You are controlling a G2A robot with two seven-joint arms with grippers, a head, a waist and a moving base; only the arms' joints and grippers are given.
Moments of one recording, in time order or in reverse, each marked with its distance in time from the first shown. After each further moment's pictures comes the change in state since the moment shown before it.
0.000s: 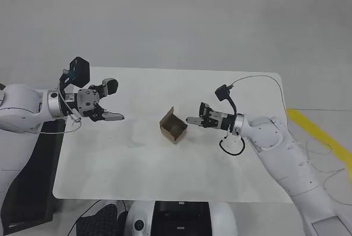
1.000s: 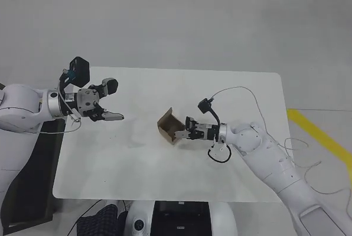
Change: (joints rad) left arm 0.000 0.000 0.000 0.000 0.000 0.000 0.000; right arm 0.070 -0.073 -0.200 0.214 0.052 -0.127 -0.018
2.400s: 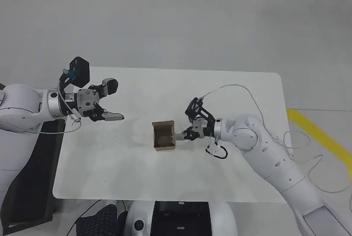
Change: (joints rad) left arm 0.000 0.000 0.000 0.000 0.000 0.000 0.000; right arm 0.052 0.014 -0.018 -0.141 -0.493 0.053 -0.126
